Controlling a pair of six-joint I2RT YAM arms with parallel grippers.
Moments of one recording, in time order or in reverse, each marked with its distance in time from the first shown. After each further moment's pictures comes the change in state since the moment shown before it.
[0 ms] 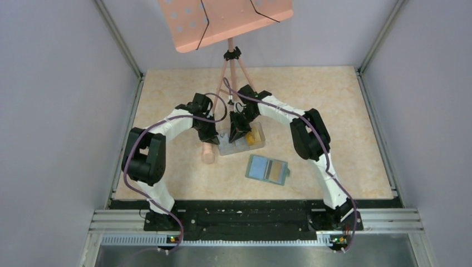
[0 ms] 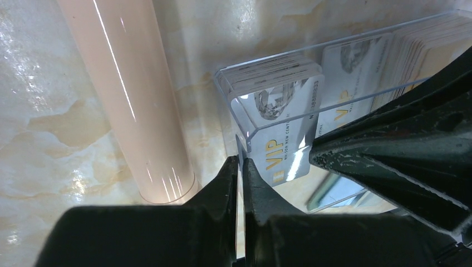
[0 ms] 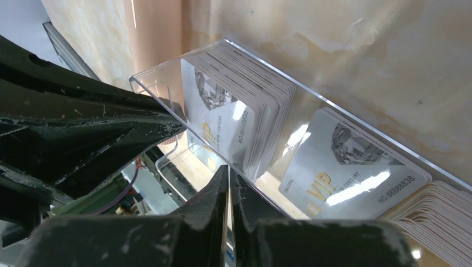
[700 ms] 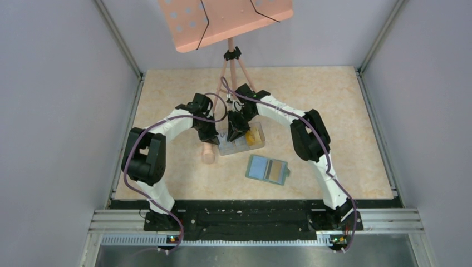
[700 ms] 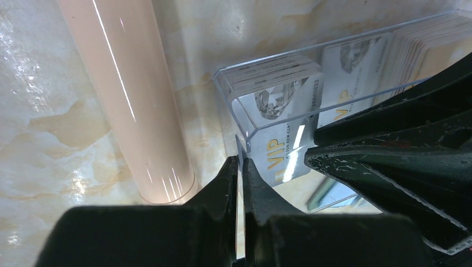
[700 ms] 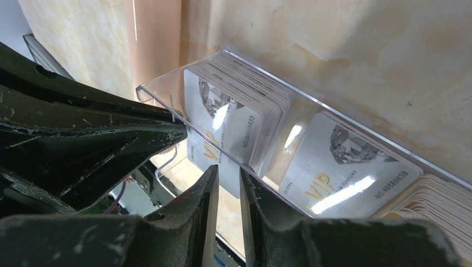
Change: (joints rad) left arm -0.002 0.000 -0.002 0.003 0.000 0.000; right arm 0.022 -0.010 0.014 0.001 0.087 0.000
